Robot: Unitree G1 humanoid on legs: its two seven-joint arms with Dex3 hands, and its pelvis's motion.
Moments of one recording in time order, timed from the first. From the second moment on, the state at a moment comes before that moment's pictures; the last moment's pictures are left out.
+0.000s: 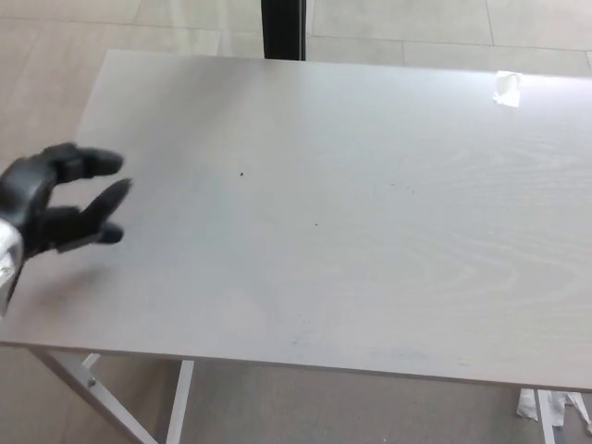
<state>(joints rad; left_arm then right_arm) -0.26 0.57 0.07 0.17 -0.05 0.58 -0.22 -0.24 -0.33 -0.99 0.16 0.44 0.53 0.04</state>
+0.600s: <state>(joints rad) 0.24 0.74 0.64 0.55 -0.15 0.40 -0.21 0.21 -0.49 -1.30 0.36 0.44 0.46 0.02</state>
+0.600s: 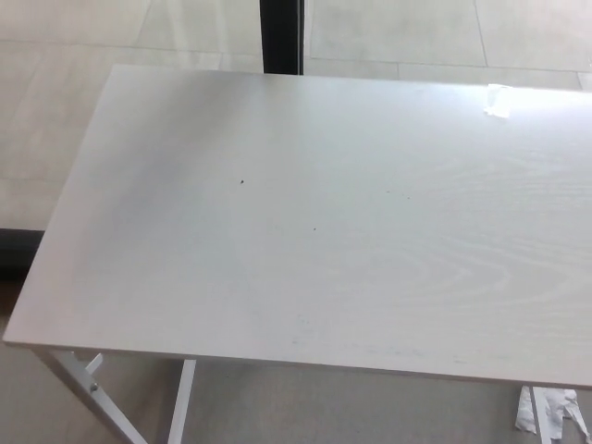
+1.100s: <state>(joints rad) 0.33 0.76 0.77 0.95 -0.18 0.22 -0.17 0.15 -0.52 -1.32 0.61 0.43 0.36 -0.15</state>
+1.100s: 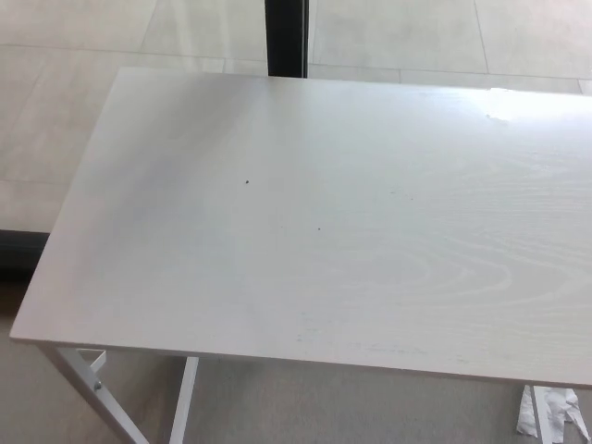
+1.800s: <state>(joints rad) 0.36 0.76 0.69 1.09 -0.19 0.12 -0.23 0.39 -0.53 -0.91 0.73 0.31 0.13 -0.02</state>
